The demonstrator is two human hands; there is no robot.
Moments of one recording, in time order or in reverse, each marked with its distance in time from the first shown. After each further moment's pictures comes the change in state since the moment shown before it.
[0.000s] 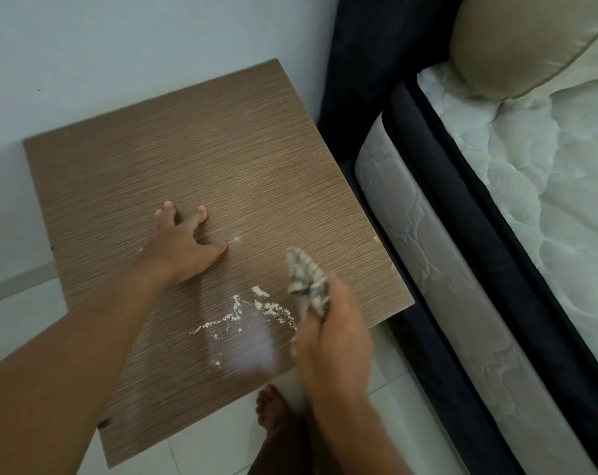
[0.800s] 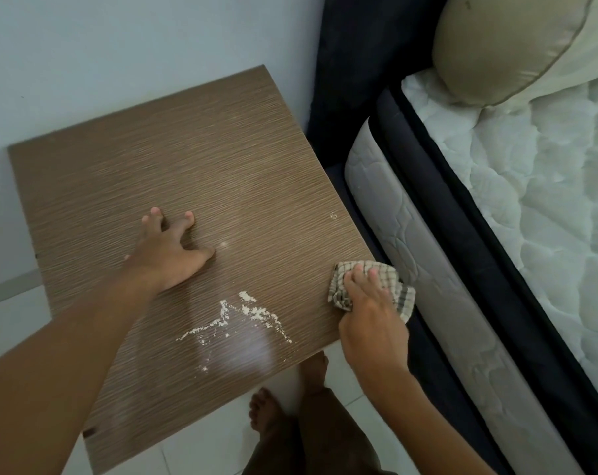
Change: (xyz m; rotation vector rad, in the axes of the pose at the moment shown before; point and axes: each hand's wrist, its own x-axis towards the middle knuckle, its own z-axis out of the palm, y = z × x) left_hand 0.004 -0.001 0.003 0.017 0.002 -0.028; right_hand 0.050 0.070 -0.031 -0.454 -0.183 -0.068
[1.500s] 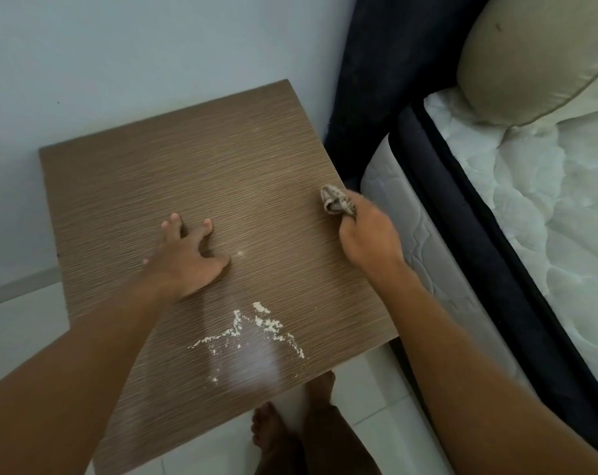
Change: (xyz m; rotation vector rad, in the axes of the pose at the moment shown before) left_hand 0.000 -0.002 0.002 -0.007 0.006 0.012; right_hand 0.129 -0.042 -0.027 0.281 0.082 -0.133
